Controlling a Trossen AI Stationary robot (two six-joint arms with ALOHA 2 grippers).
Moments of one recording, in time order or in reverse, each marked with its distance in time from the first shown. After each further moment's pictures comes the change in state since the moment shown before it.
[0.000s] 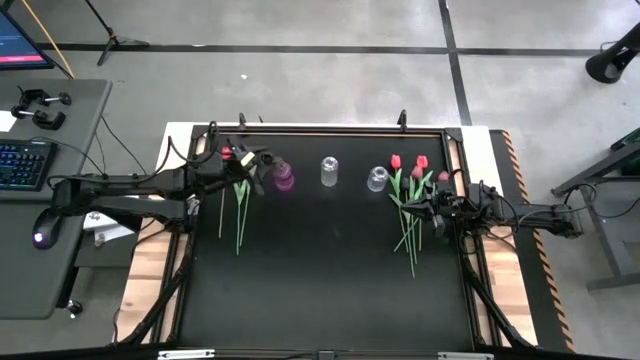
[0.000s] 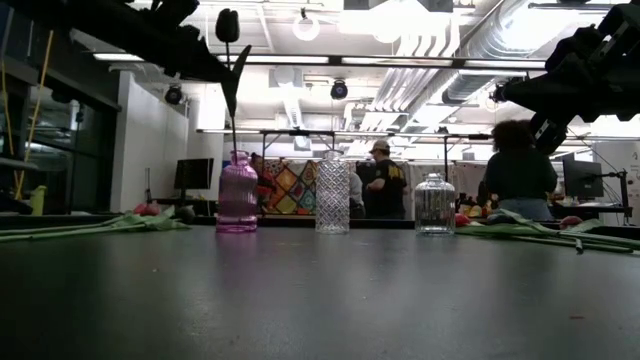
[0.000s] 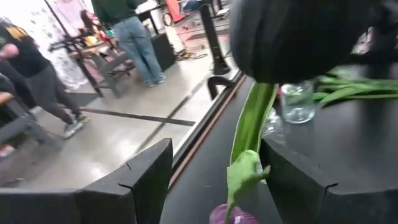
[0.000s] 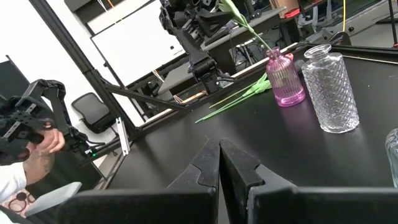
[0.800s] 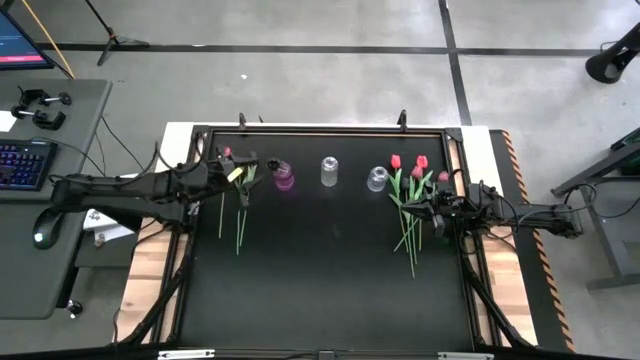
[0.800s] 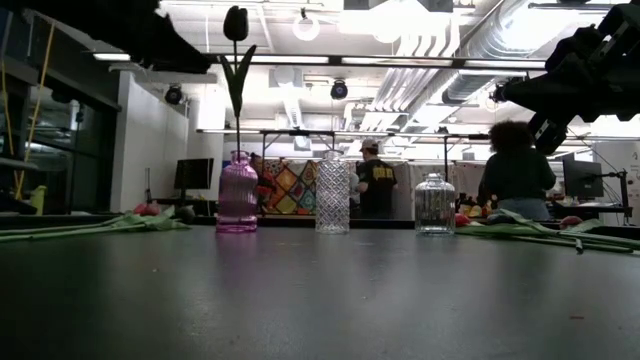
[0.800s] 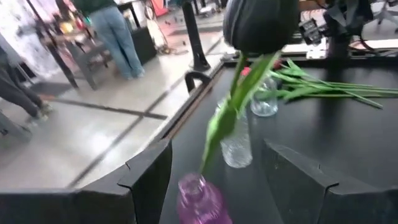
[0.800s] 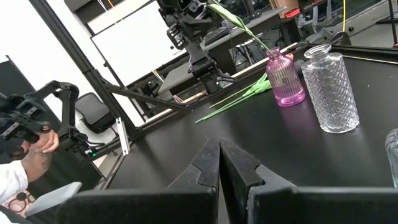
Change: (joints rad) left arm -0.159 -0.201 0.001 -0.269 -0.058 -0.171; right arm 0.000 0.000 0.000 0.000 0.000 0.000
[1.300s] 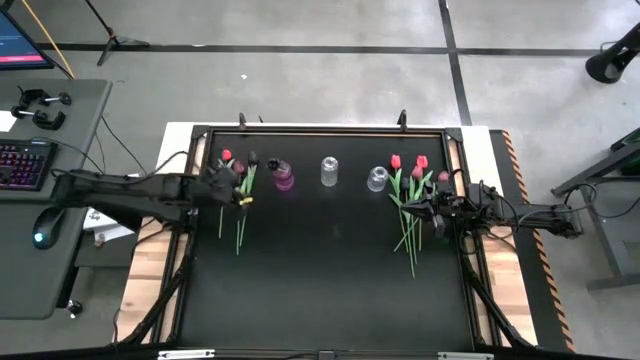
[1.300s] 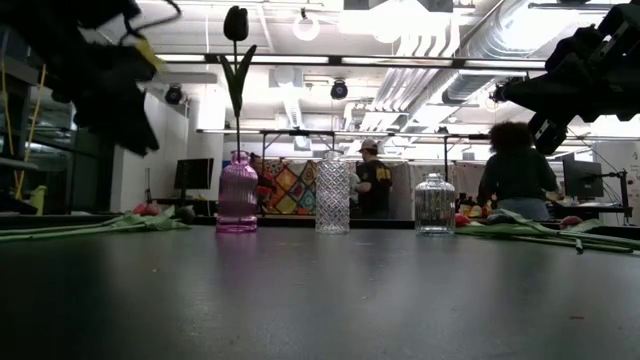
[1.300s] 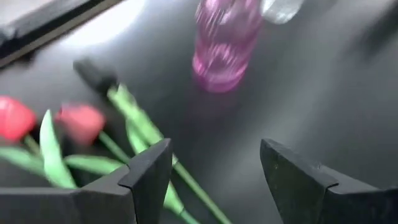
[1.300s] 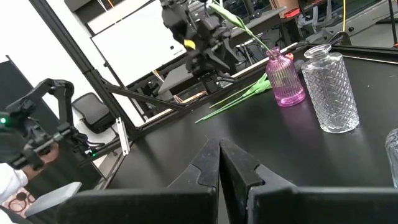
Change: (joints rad) left arm -0.021 0.127 0.000 -0.564 -0.001 -0.718; right arm 0.000 0.000 0.000 0.000 0.000 0.000
